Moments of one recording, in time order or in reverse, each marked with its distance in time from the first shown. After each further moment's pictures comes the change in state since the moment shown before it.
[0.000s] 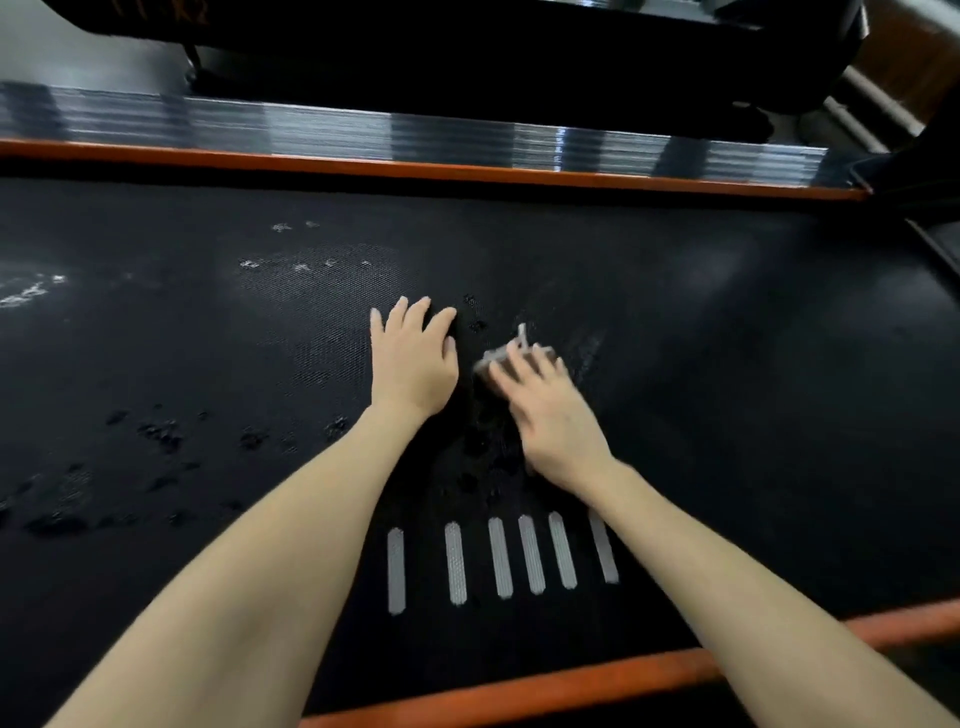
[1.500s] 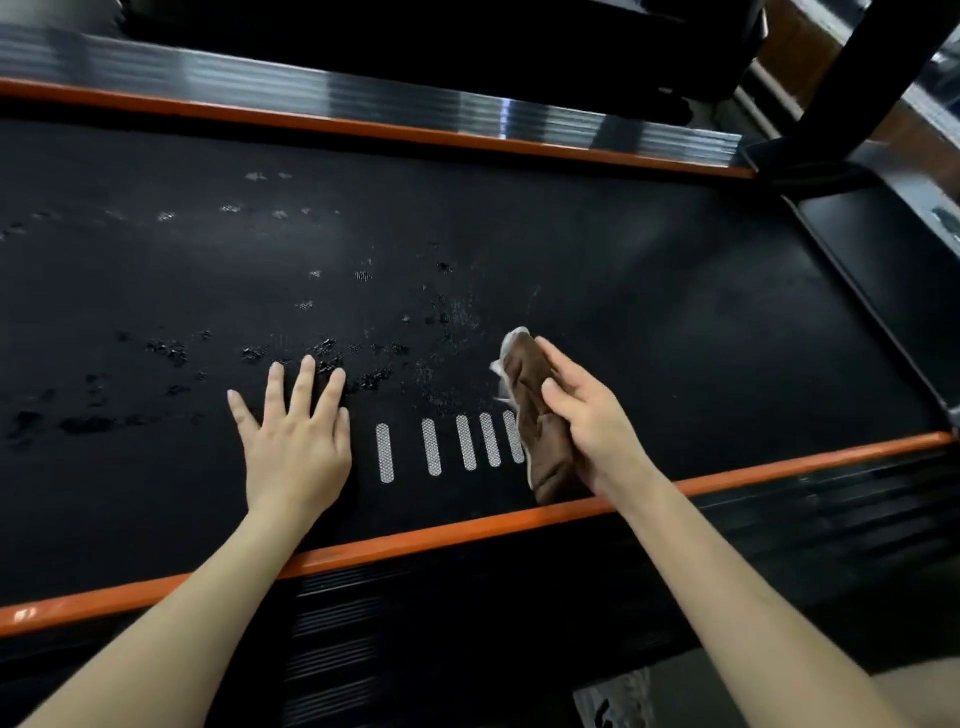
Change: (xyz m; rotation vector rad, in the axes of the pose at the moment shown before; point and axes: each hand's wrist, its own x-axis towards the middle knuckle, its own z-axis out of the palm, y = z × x) left_hand -0.184 -0.059 -0.026 0.147 -0.028 -0.108; right_hand -0.127 -0.059 -0.075 1.385 0.156 0.572
